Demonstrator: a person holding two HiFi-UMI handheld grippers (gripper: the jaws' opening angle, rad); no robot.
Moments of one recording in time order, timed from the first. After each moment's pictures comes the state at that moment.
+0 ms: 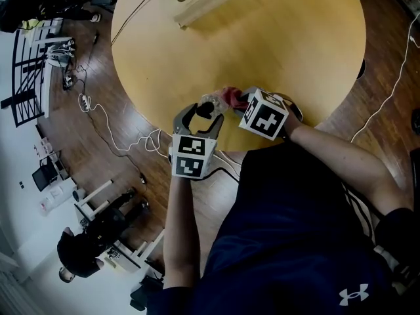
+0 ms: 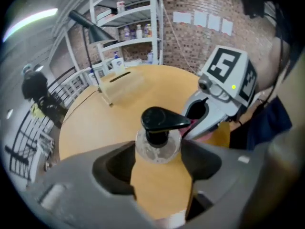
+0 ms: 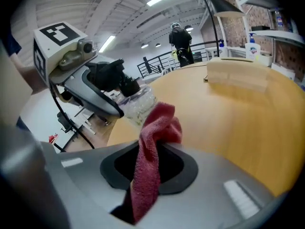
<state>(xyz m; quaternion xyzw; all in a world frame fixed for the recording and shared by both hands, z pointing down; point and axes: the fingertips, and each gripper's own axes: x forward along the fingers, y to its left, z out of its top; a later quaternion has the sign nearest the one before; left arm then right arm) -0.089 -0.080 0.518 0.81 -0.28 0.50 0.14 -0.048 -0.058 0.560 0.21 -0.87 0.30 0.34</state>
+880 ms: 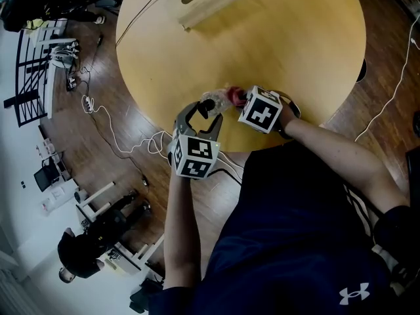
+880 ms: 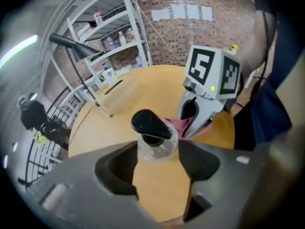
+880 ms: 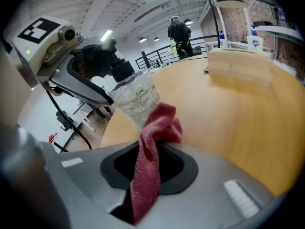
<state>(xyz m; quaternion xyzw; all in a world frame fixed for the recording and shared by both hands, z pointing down) -0.090 -0.086 0.516 0.81 -0.24 0.53 0.04 -0.049 -0.066 0.585 0.21 -0.85 0.30 0.37</state>
